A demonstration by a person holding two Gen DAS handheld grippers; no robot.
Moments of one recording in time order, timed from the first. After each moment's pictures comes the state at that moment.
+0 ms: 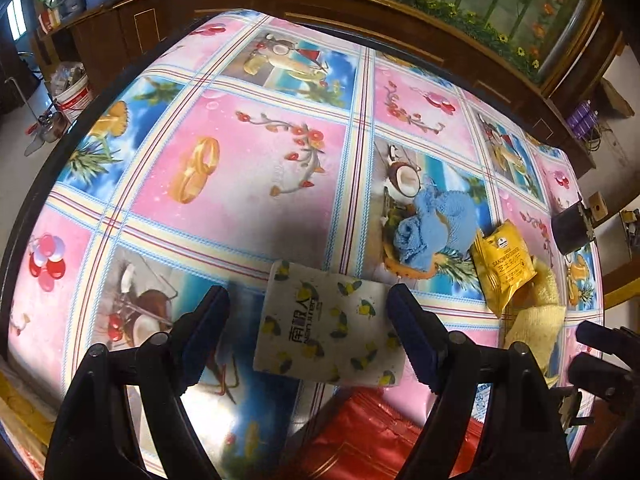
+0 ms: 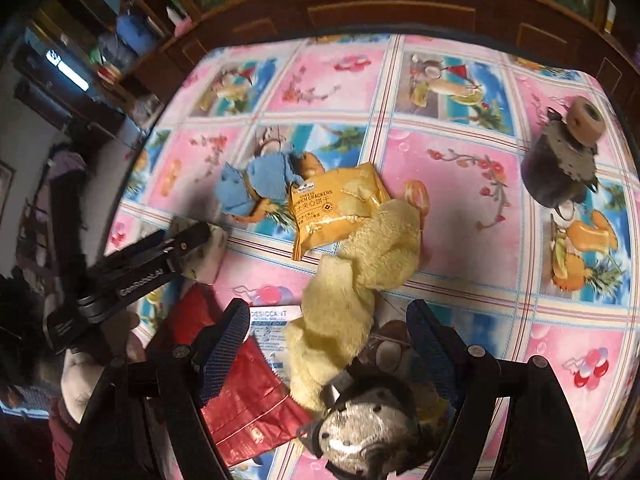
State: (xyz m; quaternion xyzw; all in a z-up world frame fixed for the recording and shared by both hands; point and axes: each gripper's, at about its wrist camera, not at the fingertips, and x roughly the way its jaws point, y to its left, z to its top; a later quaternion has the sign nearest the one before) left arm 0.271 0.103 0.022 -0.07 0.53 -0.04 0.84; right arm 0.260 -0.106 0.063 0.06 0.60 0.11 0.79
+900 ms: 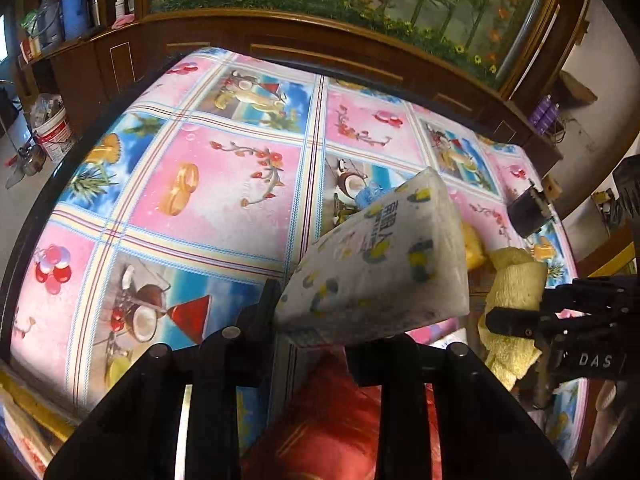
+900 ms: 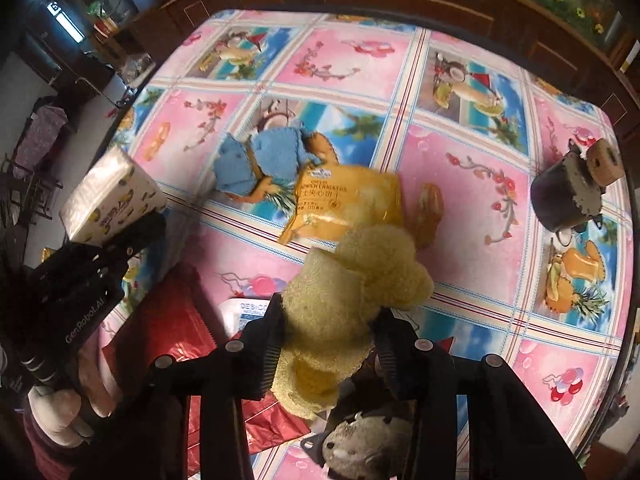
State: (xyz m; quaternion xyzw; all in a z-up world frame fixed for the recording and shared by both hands) left arm 0.233 0.100 0.053 -0.06 0.48 -0.10 0.87; right arm 0.253 -0.083 0.068 -0.01 0.61 0.10 0.78
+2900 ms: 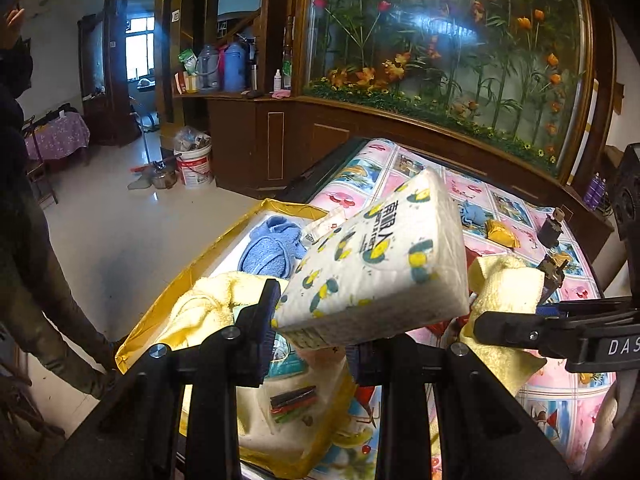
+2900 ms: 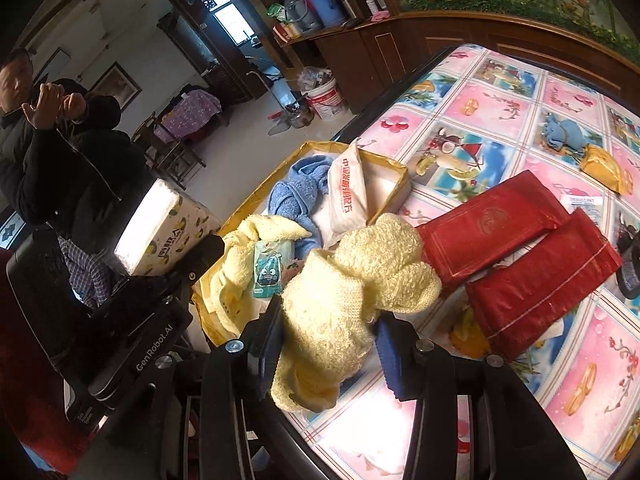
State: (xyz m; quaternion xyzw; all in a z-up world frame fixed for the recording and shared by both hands) left arm -0.071 0.253 0.112 -0.08 0.32 0.10 0.94; right arm 0.010 0.097 0.116 0.03 0.50 0.36 0.79
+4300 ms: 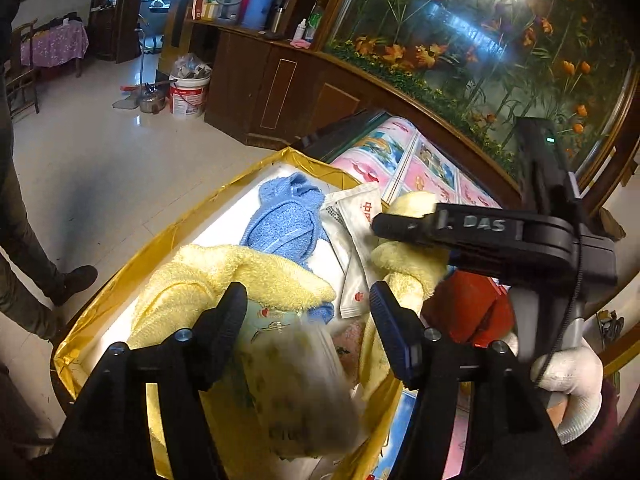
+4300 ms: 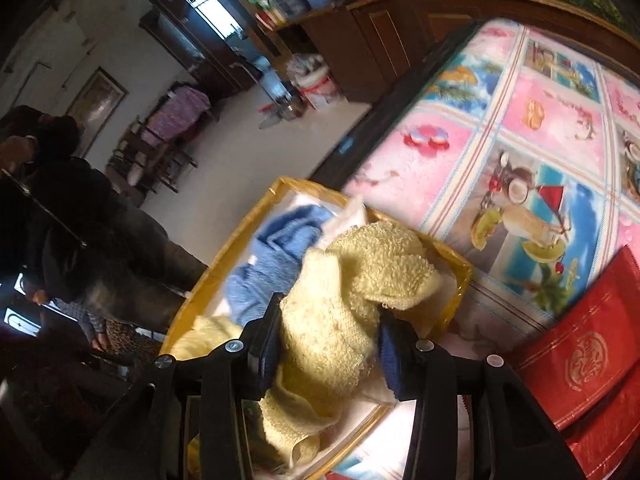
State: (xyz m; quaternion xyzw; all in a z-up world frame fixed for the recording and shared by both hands) left arm -0.040 0.319 0.072 -0.22 0.37 0.07 0.90; right arm 0.136 0.197 0.063 0.06 0.52 0.35 0.78
